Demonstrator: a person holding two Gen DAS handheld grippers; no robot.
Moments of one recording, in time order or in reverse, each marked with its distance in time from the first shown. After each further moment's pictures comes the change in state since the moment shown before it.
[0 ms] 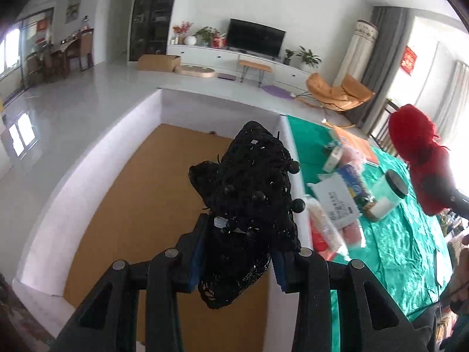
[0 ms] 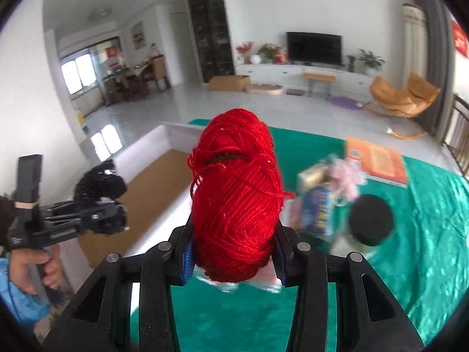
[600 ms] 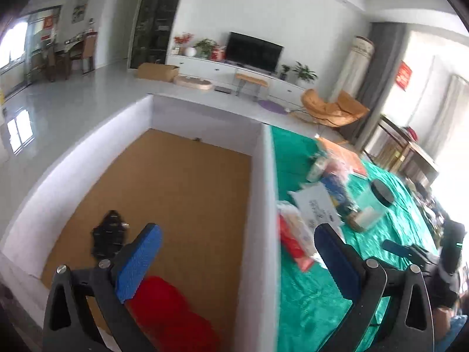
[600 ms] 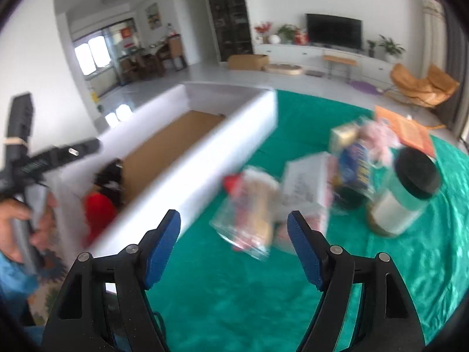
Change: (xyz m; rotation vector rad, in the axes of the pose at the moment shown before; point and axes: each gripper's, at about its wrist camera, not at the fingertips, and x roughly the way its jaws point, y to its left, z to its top) left arm 0.002 -0.060 -0.032 0.023 -0.067 -0.105; right arm 0.042 -0.011 -0.094 -0.001 0.099 -0.037
